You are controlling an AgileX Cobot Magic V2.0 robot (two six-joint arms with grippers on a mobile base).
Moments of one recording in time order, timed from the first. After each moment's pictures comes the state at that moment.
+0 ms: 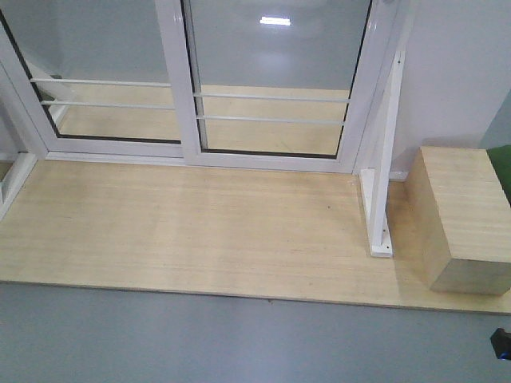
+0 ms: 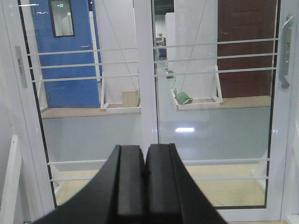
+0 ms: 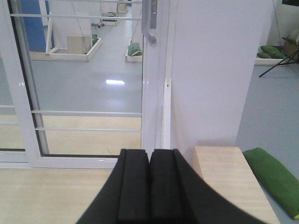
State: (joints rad) left arm -0.04 -0.01 0.03 0.02 -0.02 0.01; right arm -0.06 -0.01 0.03 -0.12 0.22 0.10
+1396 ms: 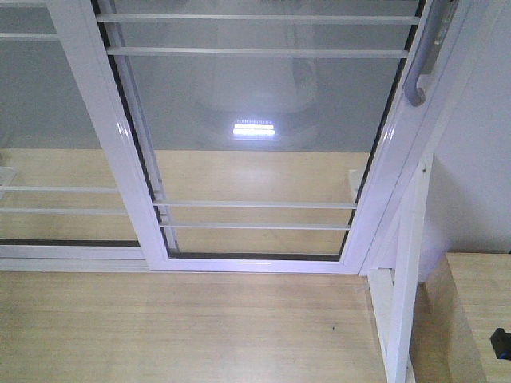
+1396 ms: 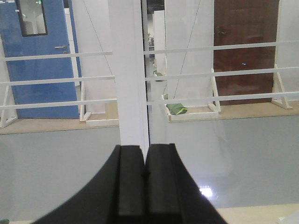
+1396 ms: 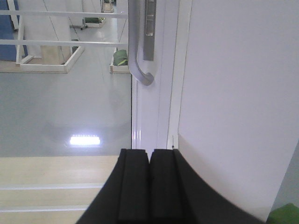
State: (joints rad) left arm -0.04 -0.01 0.03 0.02 -0.02 0.01; right arm -0.06 -0.01 0.03 -0.12 0.22 0.10
